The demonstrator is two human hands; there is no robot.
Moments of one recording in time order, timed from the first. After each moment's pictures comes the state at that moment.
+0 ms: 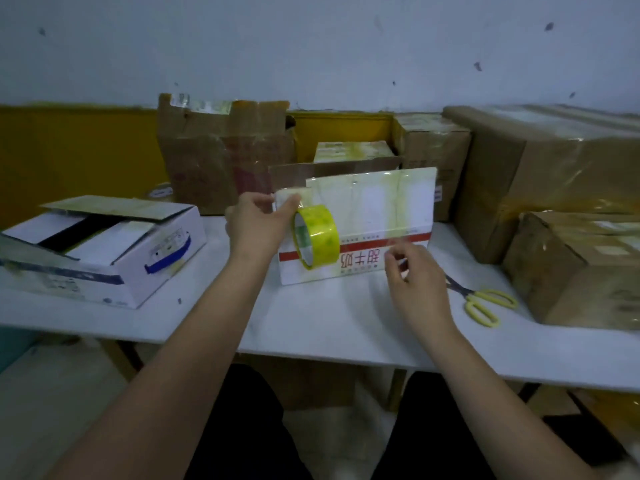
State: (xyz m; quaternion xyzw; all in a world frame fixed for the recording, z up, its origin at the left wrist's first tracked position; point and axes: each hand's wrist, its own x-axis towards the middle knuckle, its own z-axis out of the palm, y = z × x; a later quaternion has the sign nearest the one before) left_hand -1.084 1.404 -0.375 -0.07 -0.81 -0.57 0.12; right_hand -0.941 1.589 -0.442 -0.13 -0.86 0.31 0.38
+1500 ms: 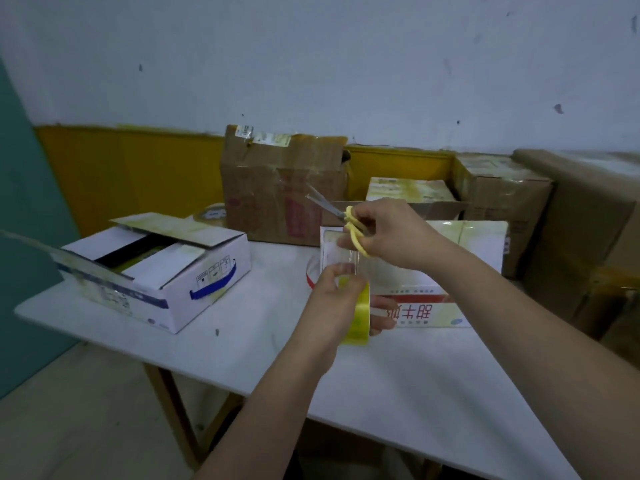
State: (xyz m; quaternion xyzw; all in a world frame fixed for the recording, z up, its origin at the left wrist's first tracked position) left_hand -1.039 1.424 -0.393 -0.11 -0.66 -0.73 -0.16; right_hand -1.065 1.561 -0.314 0.17 -0.93 0.24 0.20
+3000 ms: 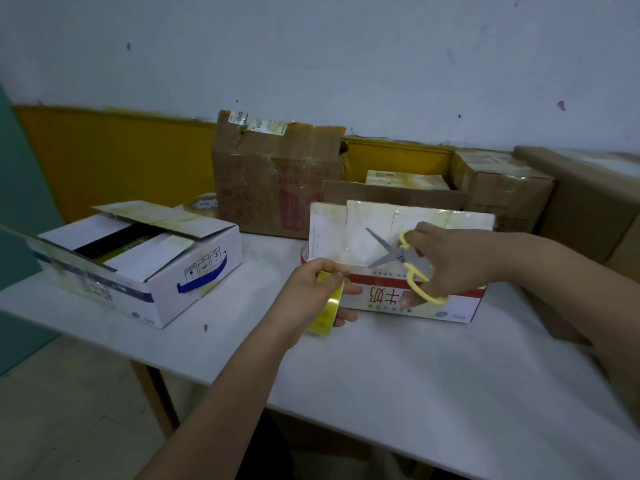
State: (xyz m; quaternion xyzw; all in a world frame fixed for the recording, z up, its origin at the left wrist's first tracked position) left_hand -1.070 1.403 -0.397 -0.12 -0.71 -0.67 -0.17; right_hand -1.033 1.621 -0.304 0.06 -0.99 -0.06 -0.10
